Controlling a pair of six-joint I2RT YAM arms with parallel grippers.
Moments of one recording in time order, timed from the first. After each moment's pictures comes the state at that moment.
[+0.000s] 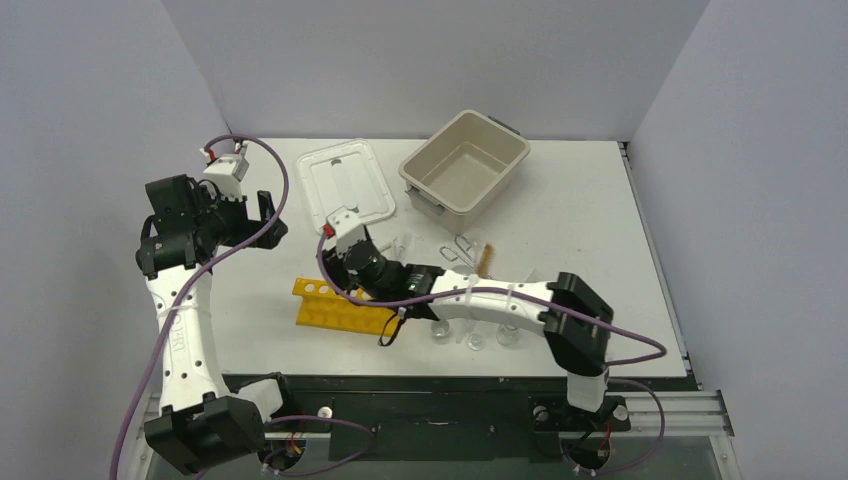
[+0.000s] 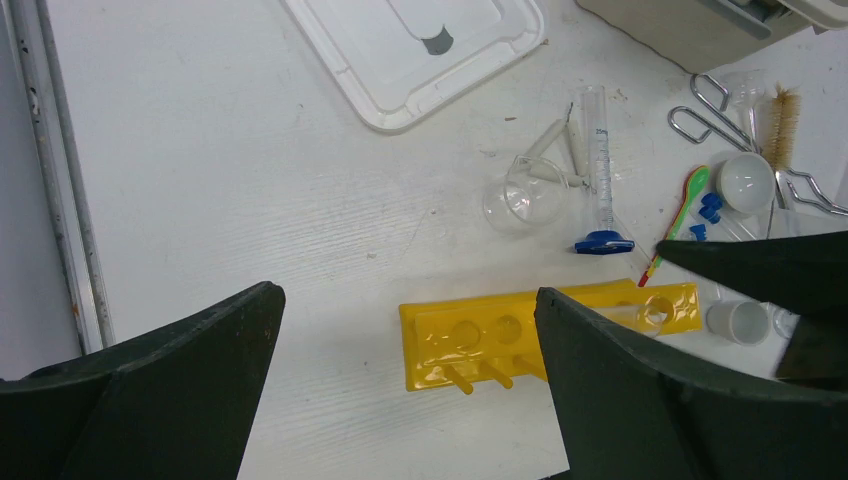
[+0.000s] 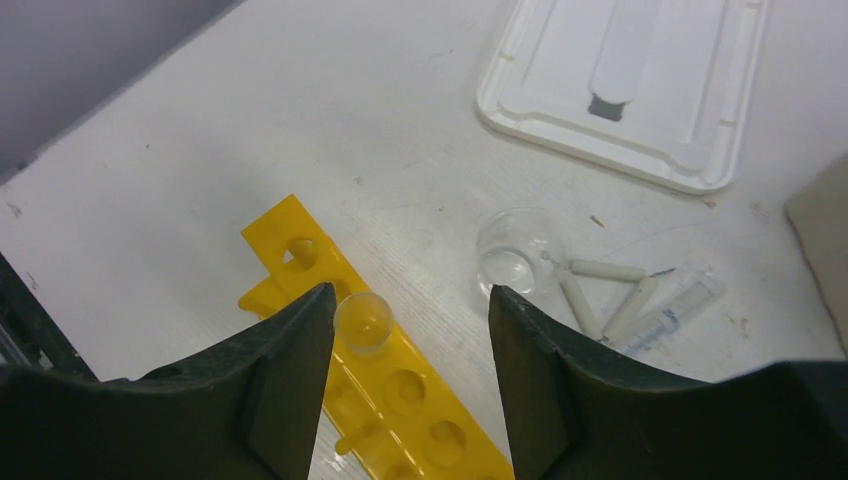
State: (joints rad) left arm 0.31 1.11 1.26 -0.85 0.53 0.21; right arm 1.20 1.91 1.47 0.02 0.40 0.17
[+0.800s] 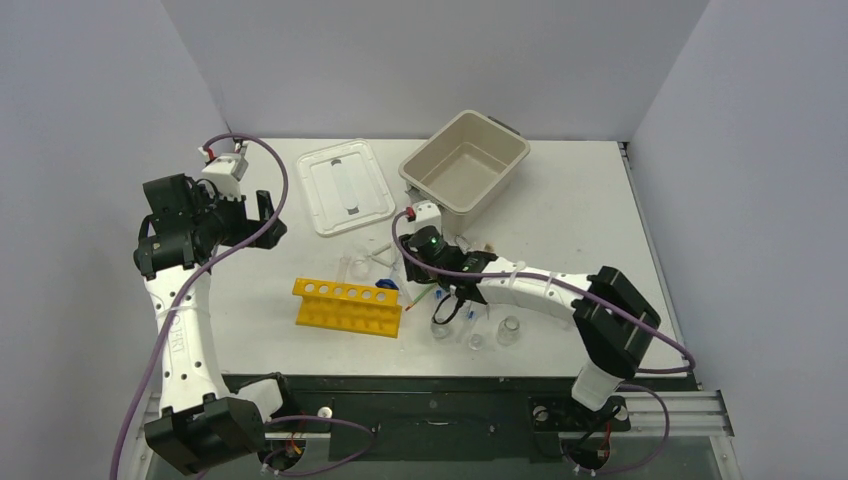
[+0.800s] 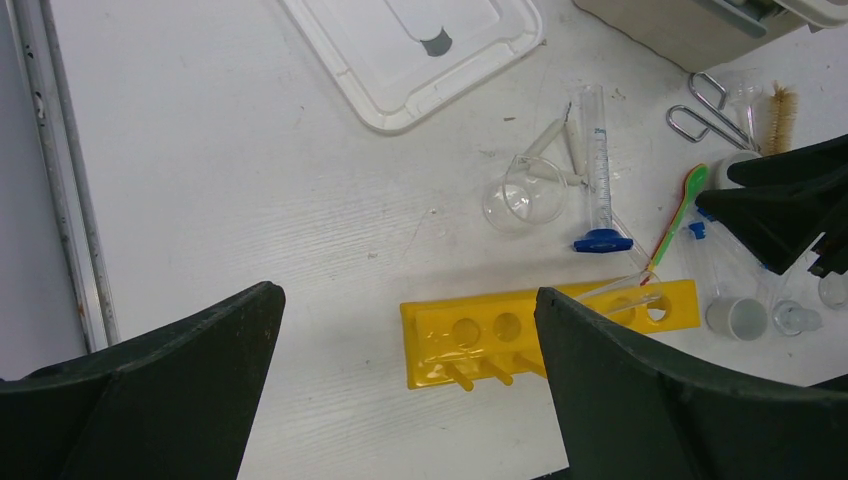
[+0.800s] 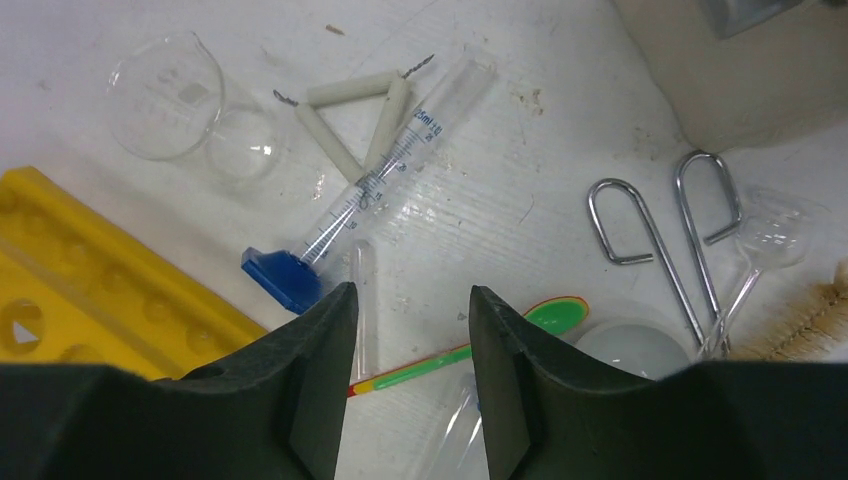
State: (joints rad) left arm 0.32 1.11 1.27 -0.87 0.53 0.22; right arm 0.91 1.65 1.08 -0.06 0.33 0.39
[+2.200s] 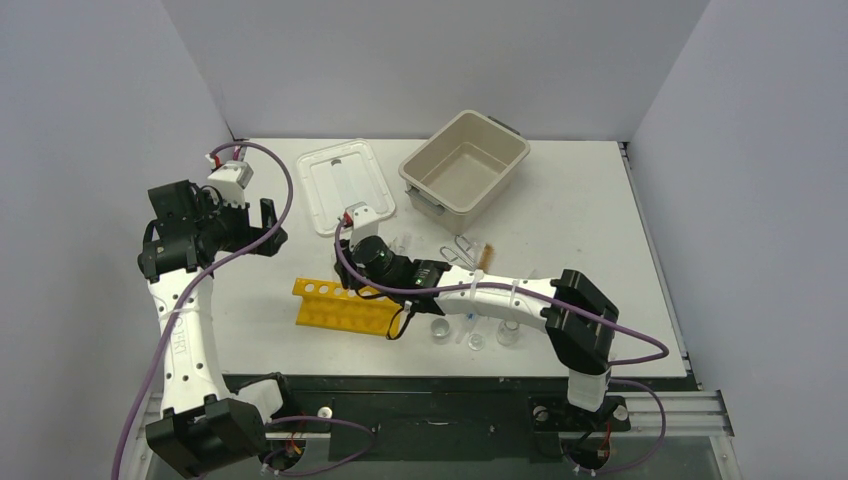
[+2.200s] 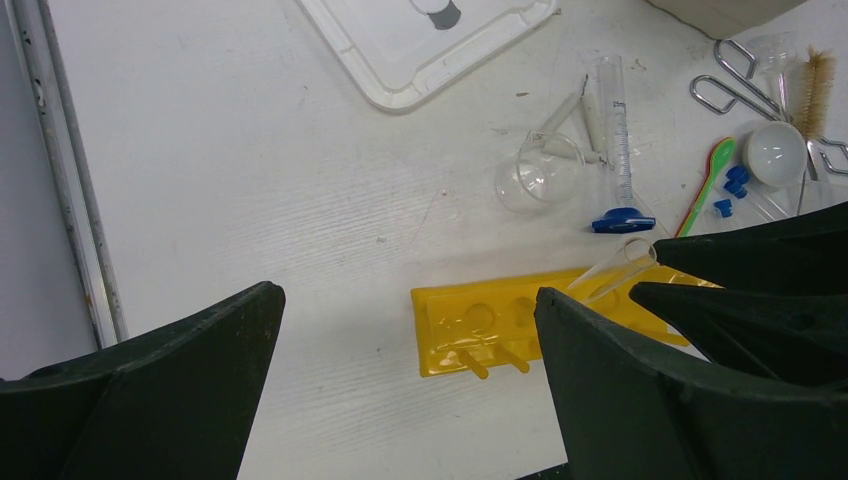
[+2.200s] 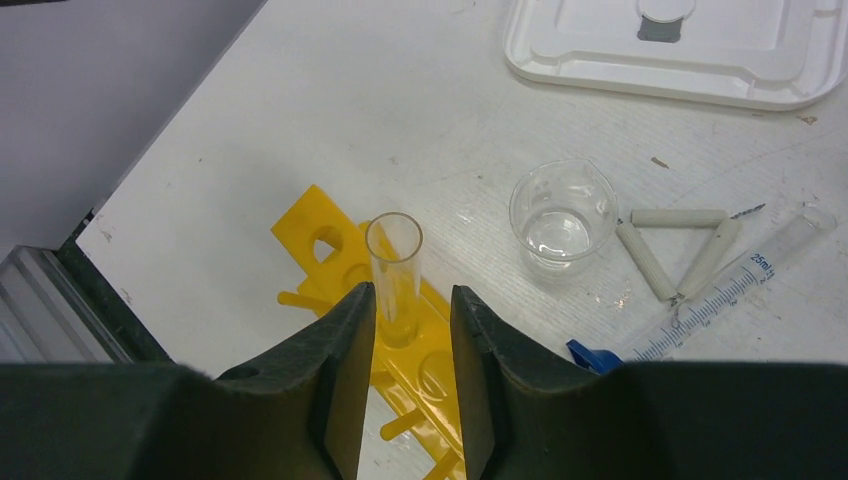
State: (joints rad) left arm 0.32 1.10 1.22 -0.86 0.52 0.27; right arm 1.15 1.84 1.41 -0.01 0.31 0.44
